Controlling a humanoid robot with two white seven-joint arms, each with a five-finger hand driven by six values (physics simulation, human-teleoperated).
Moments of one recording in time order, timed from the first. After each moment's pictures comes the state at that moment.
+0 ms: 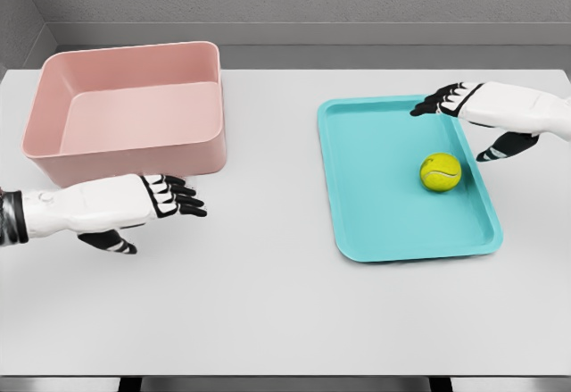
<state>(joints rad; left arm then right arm) -0.39 1.05 -0.62 -1.77 -0.29 -0.61 -0.40 -0.74 -1.01 0.74 -1.43 0.16 -0.61 0.45</state>
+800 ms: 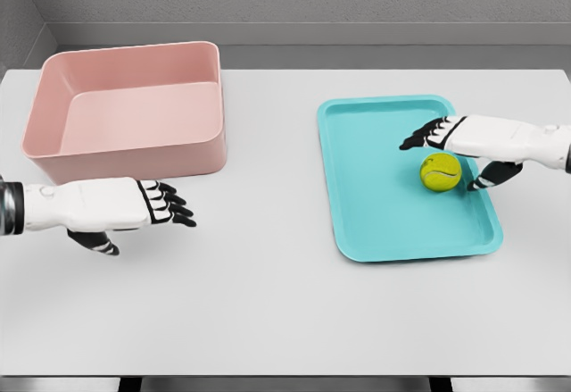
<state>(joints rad) -0.44 1.05 -0.63 -1.77 -0.29 -0.61 -0.57 -0.72 -1.01 0.83 -1.44 0.16 -0.61 0.46</state>
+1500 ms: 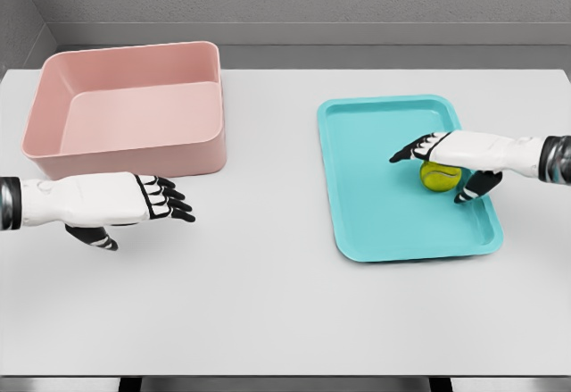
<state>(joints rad) -0.46 1.05 -0.63 -1.77 -0.28 -0.61 -0.57 -0.72 -0.92 0.87 -1.34 0.17 -0.57 0.49</state>
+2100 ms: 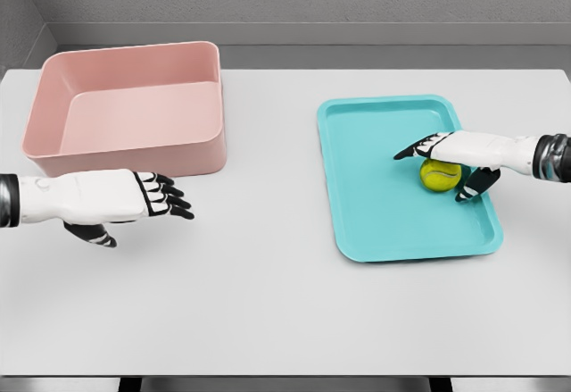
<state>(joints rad) -0.47 1.05 -0.63 -1.77 -0.28 -0.61 -0.57 -0.74 -0.86 0.88 -1.21 0.19 -0.57 0.51</state>
